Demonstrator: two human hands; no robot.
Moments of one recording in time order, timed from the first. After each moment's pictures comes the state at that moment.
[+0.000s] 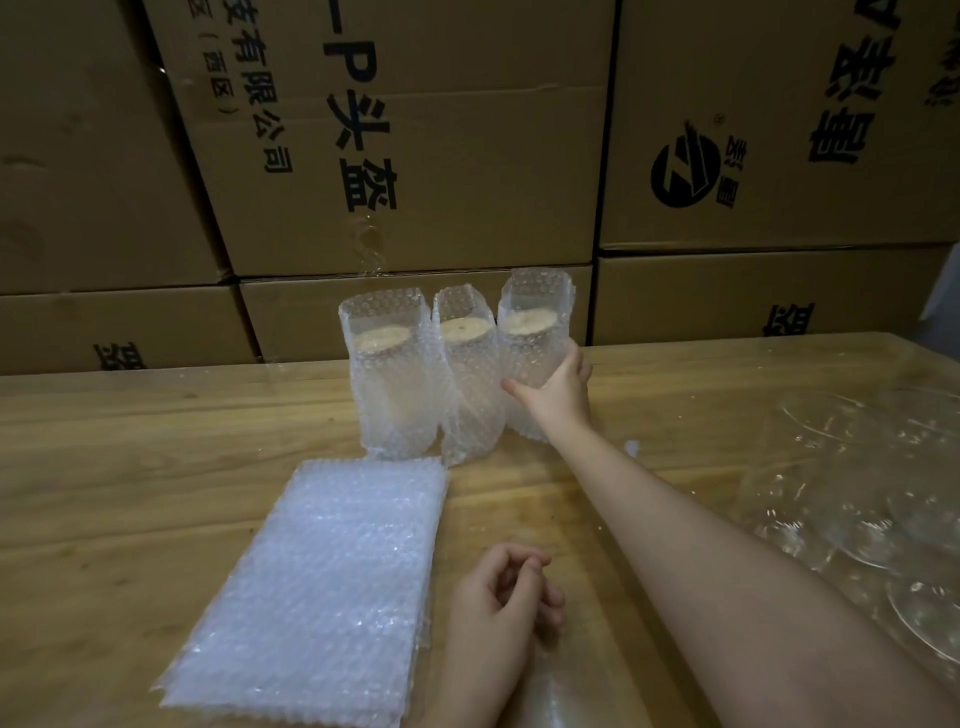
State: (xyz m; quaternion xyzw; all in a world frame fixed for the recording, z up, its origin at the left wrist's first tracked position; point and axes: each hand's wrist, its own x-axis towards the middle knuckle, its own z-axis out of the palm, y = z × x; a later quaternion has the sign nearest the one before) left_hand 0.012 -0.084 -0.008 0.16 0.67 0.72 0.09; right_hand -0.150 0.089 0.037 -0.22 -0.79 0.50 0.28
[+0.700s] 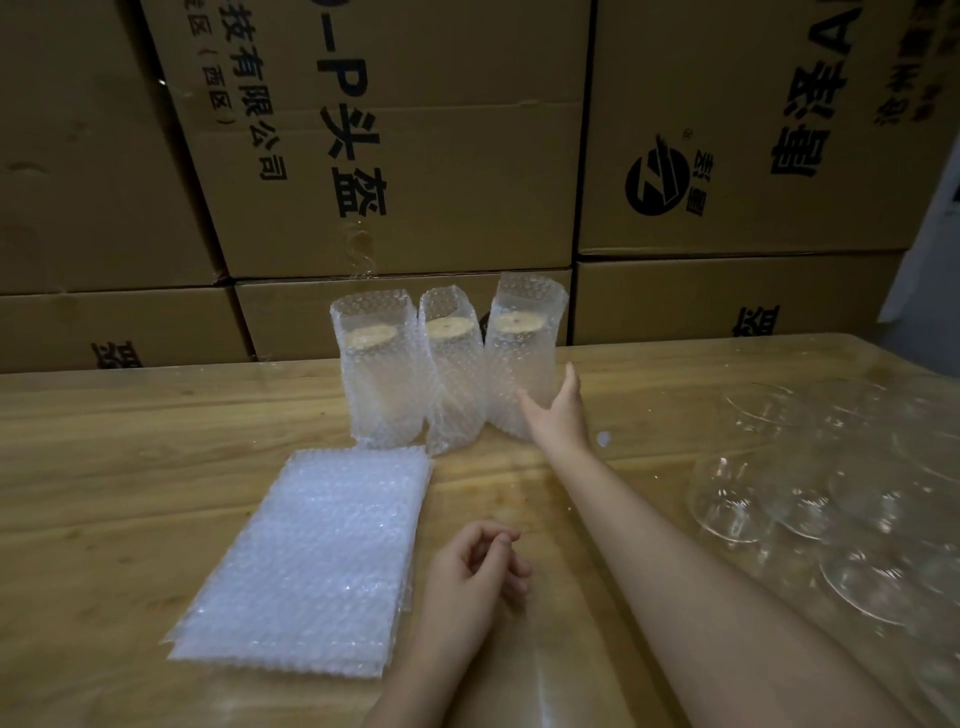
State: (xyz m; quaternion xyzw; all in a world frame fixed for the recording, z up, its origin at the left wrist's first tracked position) left_hand 0.018 -0.089 -0.004 0.16 0.69 0.70 0.09; right_hand -0.088 0.084 0.035 -0.25 -0.76 0.56 0.24
